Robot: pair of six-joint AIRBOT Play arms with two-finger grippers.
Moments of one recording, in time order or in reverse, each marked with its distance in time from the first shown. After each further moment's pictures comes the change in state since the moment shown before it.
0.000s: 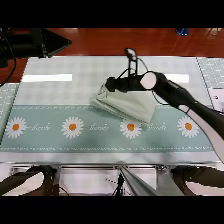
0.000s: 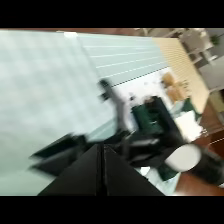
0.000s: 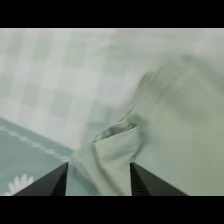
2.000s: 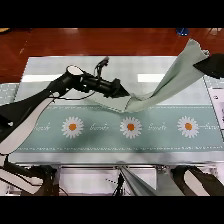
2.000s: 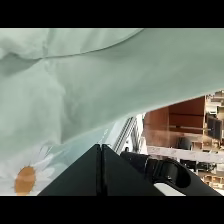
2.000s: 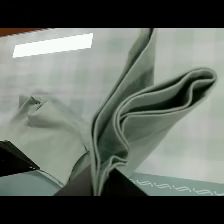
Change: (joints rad) left arm -0.516 -0.522 0.000 -0.092 0.114 0.001; right arm -0.748 0.535 0.000 0.069 0.608 -0.273
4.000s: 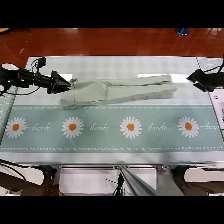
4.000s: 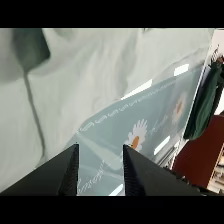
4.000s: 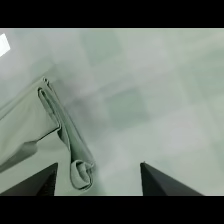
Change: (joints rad) left arm 0.679 -0.002 0.000 0.332 -0.319 -0.075; right arm -0.193 -0.643 0.000 -0.025 -0.358 0.006
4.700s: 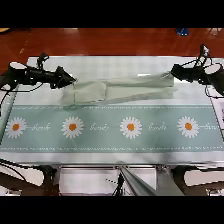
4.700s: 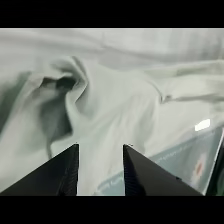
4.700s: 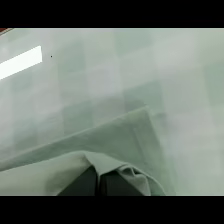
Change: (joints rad) left arm -0.046 -0.004 -0.002 0.019 0.274 -0.062; right arm 0.242 -0.043 -0.011 0.066 -0.276 -0.117
